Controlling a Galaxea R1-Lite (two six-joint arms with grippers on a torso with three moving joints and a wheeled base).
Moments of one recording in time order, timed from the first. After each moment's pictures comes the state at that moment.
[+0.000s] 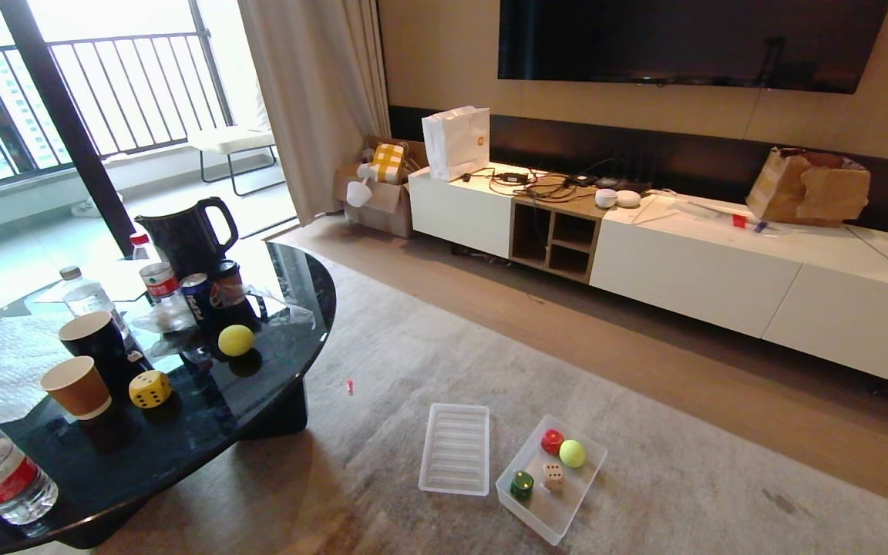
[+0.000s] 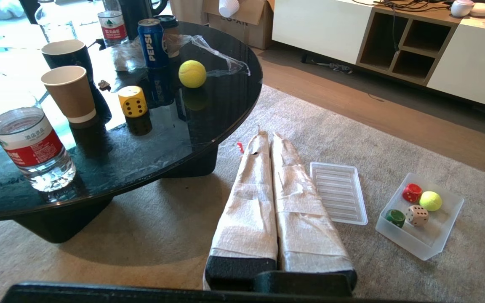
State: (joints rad) left arm 0.00 0.00 0.00 0.01 0.01 -0.01; right arm -0.01 0.02 0.00 0.01 0.00 -0.04
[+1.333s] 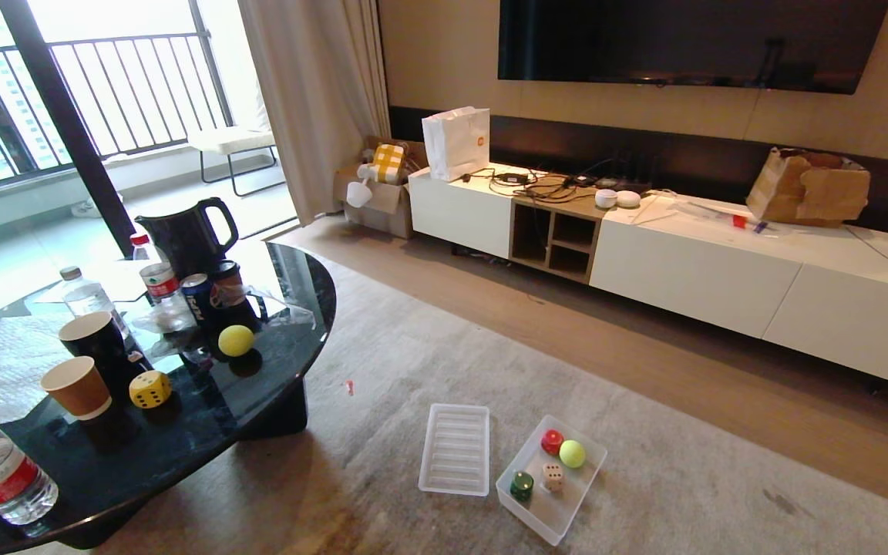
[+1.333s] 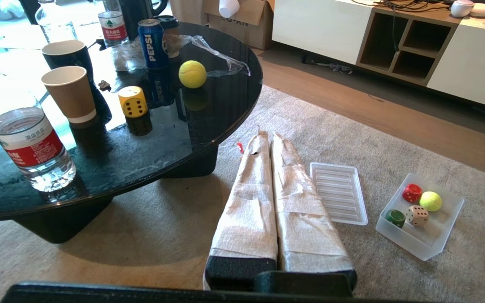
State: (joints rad) left arm 0.00 0.00 0.00 0.01 0.01 -0.01; right arm -0.01 0.03 0.00 0.01 -0.01 -0.03
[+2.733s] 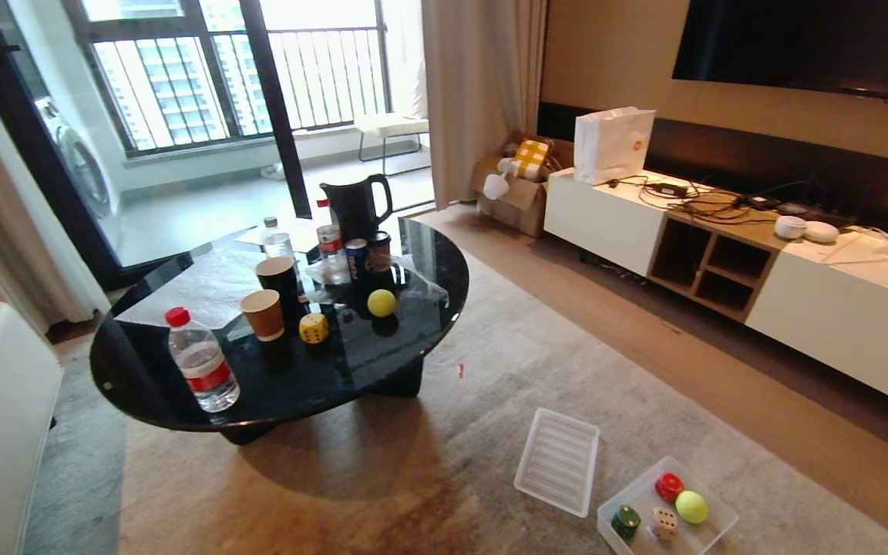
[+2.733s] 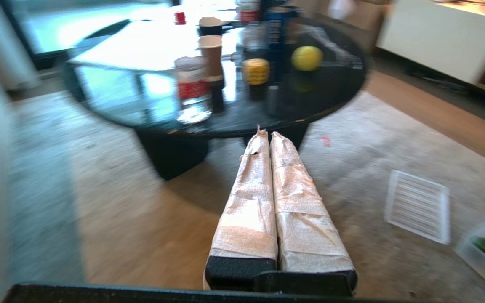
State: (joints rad) left arm 0.00 0.00 0.00 0.01 0.01 -0.01; right arm -0.01 0.03 0.00 0.01 -0.01 -0.03
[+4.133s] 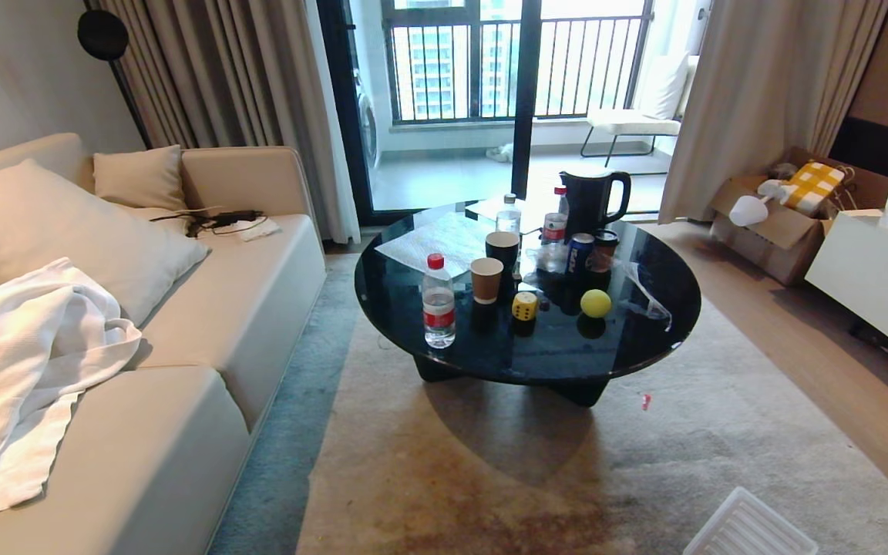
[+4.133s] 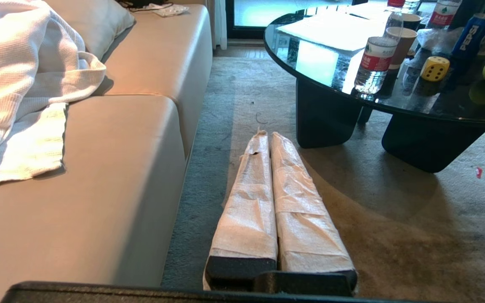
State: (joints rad) left arm 0.00 0.00 0.00 0.01 0.01 -0.01; right arm -0.01 0.03 0.00 0.01 -0.01 -0.03
